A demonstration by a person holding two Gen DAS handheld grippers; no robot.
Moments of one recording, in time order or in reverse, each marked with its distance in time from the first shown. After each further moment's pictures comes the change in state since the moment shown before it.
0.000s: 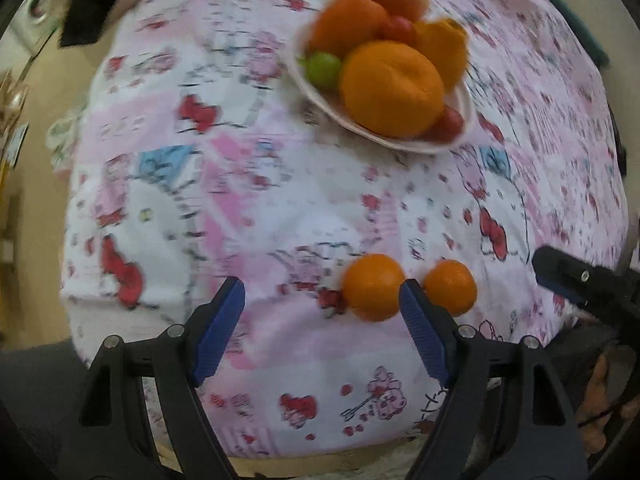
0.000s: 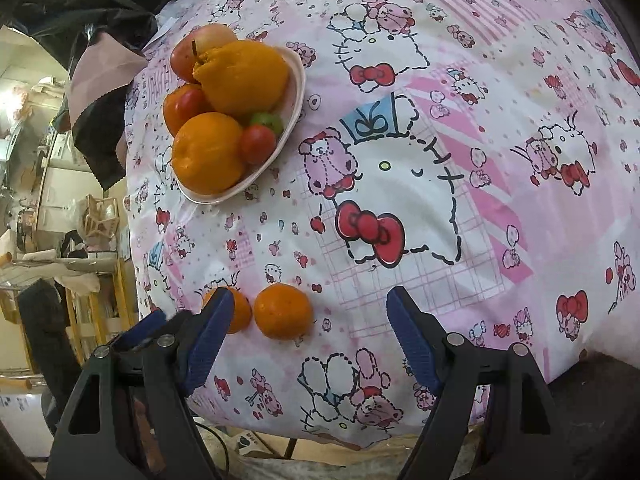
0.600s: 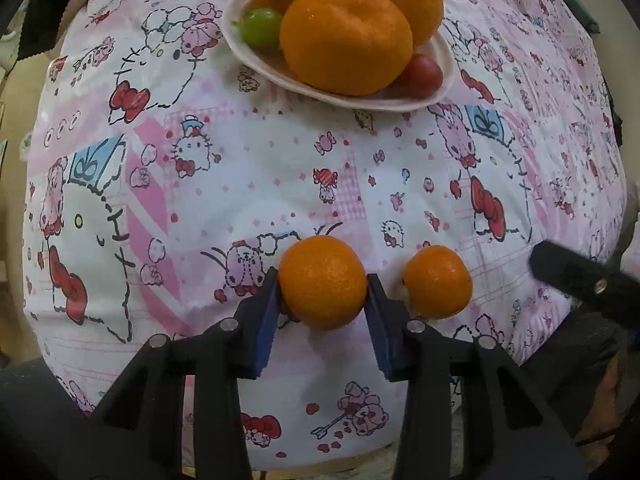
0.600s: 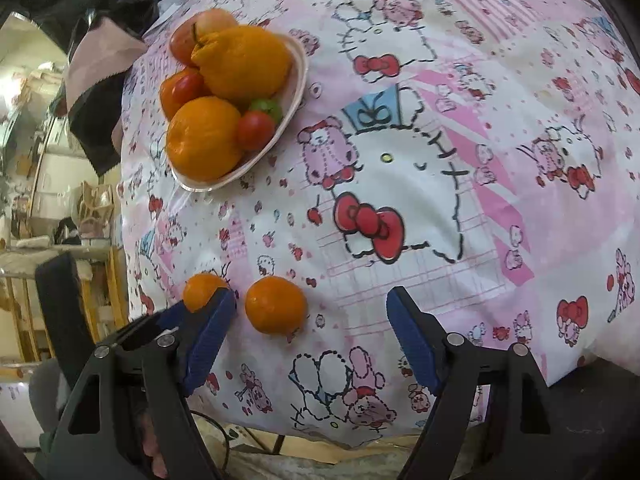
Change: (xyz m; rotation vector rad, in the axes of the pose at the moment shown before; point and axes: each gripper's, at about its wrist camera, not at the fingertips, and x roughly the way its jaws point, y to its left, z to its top) left arm 0.033 -0.026 0.002 0.037 0.077 -0.042; right arm 0.011 0.003 -0.001 -0.045 0.034 -0.026
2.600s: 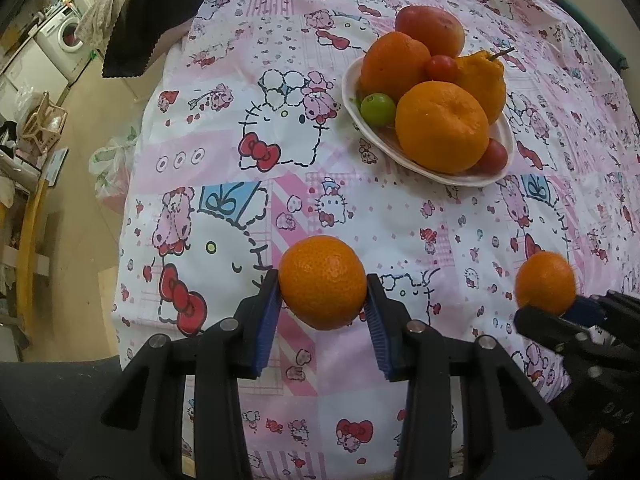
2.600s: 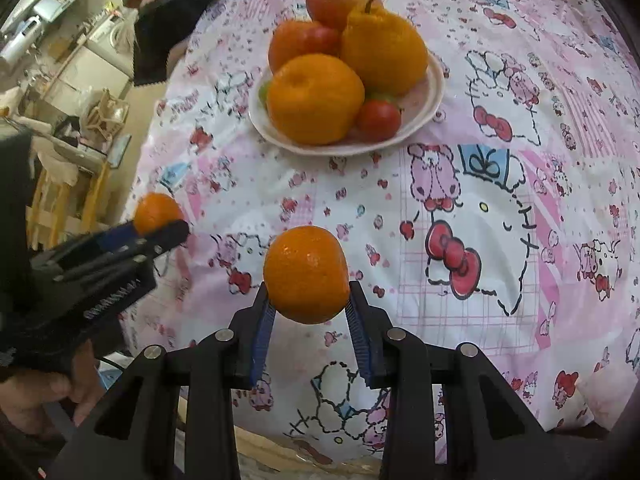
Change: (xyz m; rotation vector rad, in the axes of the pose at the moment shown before) left arm -0.051 0.050 -0.006 -0.063 -0.221 0.210; right arm 0.004 0.070 -0.017 -0.391 -0.029 -0.070
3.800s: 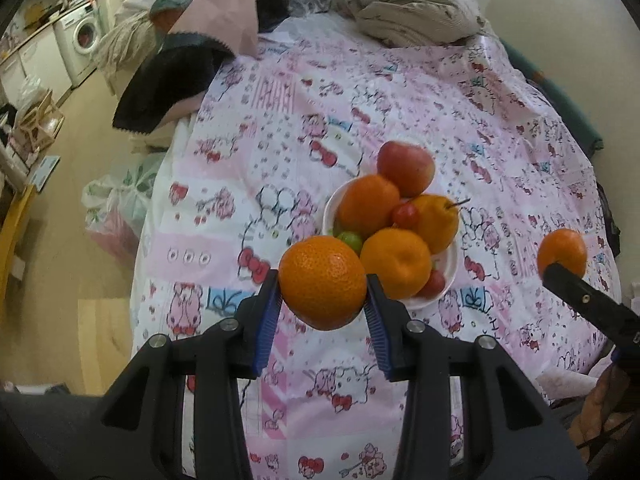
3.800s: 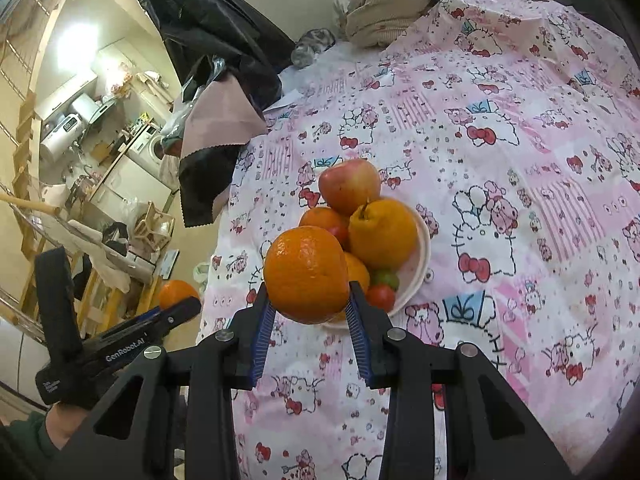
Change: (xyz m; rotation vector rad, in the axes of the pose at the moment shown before) left arm -0.079 0.014 0.066 -0.110 -0.220 -0.126; right arm -0.092 -0.024 0.062 0.097 -0.395 0.171
